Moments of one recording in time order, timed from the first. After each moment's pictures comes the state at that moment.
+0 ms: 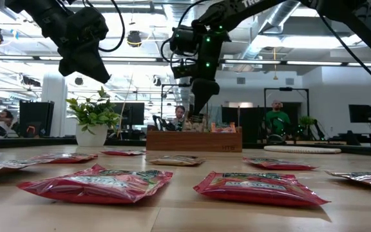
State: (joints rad) left arm 0.09 0.91 0.66 -0.48 -0.24 -0.51; right arm -0.33 2.15 1.88 -0.99 0.23 -0.50
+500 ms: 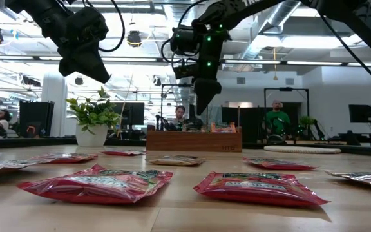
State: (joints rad) left arm 0.09 0.91 0.66 -0.48 -0.24 -0.51; right arm -0.33 2.15 1.88 -0.97 0.23 -0.50
